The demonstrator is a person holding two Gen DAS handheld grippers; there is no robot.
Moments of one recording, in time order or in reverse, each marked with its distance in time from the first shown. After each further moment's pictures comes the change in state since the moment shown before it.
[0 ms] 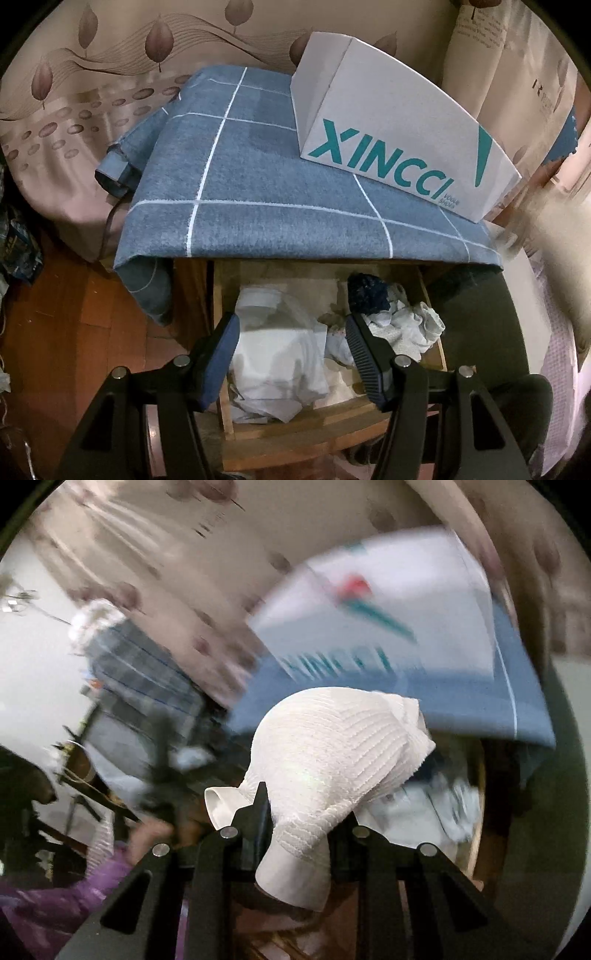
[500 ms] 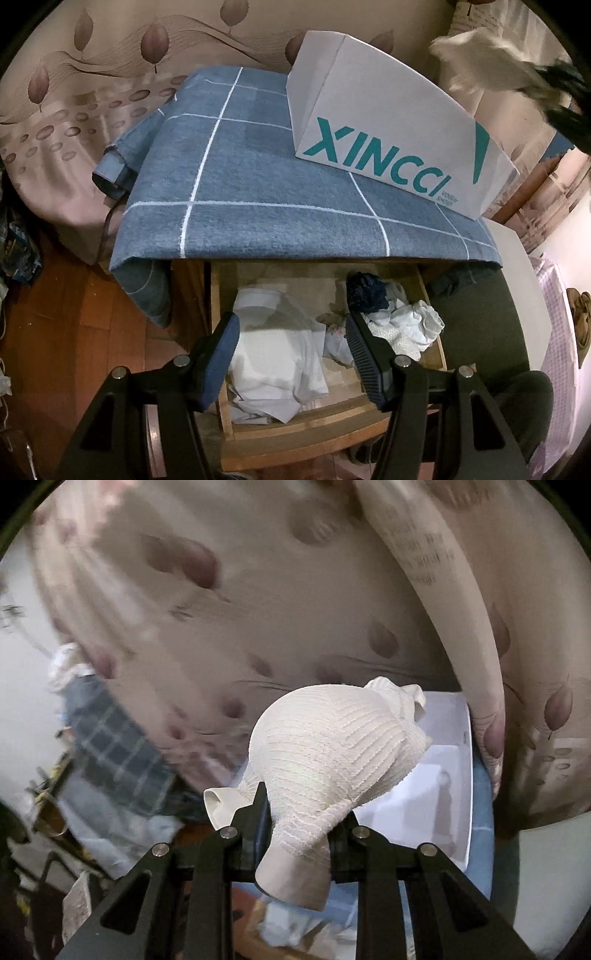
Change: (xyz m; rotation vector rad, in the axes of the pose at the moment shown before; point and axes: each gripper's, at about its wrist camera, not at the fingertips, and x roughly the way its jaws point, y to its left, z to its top) left arm 0.002 -0.003 0.000 0.016 0.006 0.000; right arm 0.052 -0.034 0.192 -0.015 -0.078 -0.209
